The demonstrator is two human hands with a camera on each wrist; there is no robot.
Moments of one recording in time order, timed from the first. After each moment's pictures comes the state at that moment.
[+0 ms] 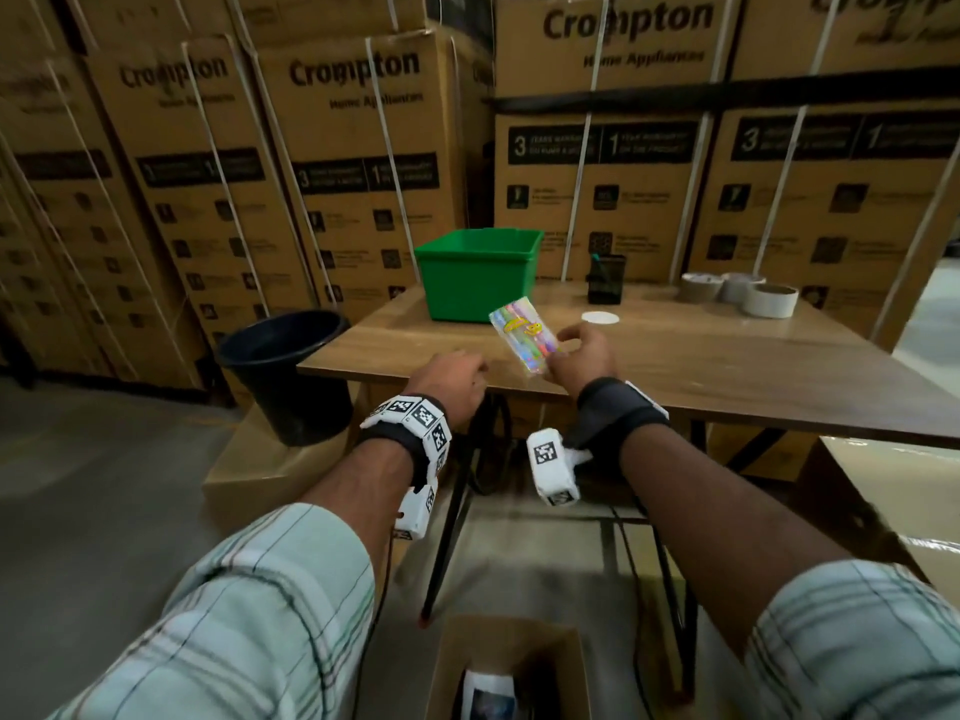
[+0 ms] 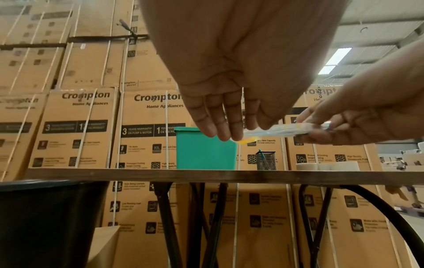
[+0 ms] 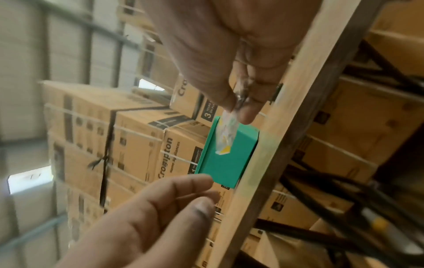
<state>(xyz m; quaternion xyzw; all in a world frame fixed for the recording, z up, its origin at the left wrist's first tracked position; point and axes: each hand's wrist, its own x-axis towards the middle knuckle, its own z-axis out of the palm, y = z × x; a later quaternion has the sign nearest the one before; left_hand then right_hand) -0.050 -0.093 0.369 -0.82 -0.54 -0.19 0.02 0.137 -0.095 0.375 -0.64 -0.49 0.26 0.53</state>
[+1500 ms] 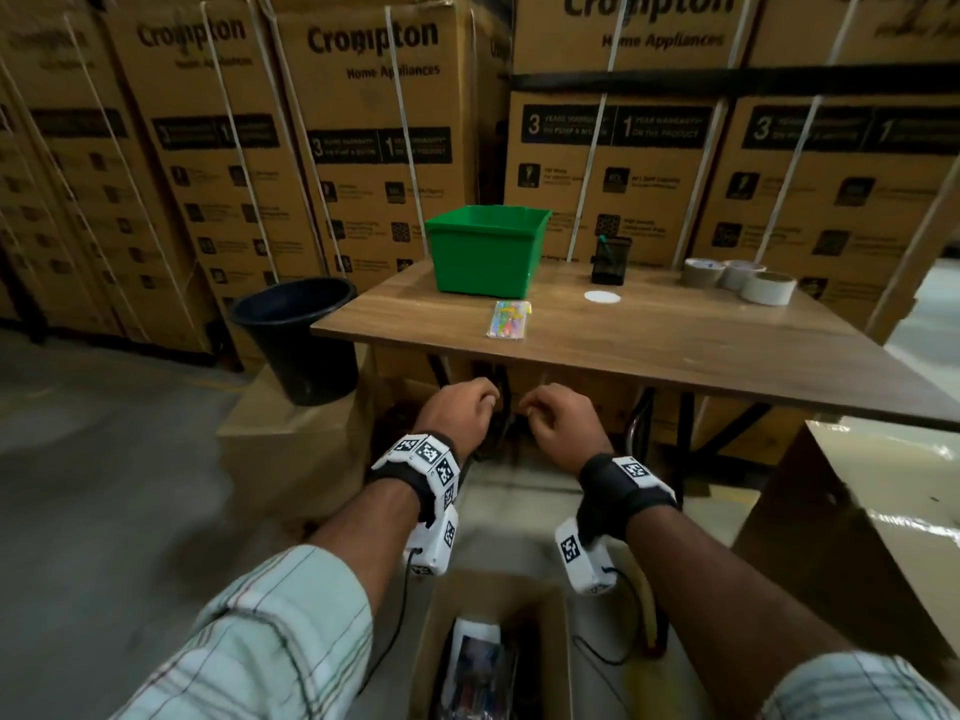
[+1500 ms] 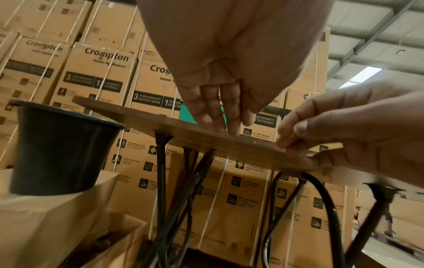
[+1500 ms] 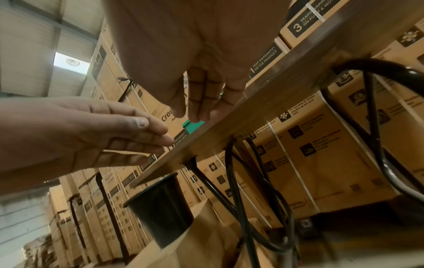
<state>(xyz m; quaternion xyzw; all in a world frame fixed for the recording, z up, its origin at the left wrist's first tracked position) -0.045 -0.166 0.313 -0.78 -0.54 -0.29 -0.09 0.131 -0.181 0.298 -0.53 -0.76 0.06 0.38</state>
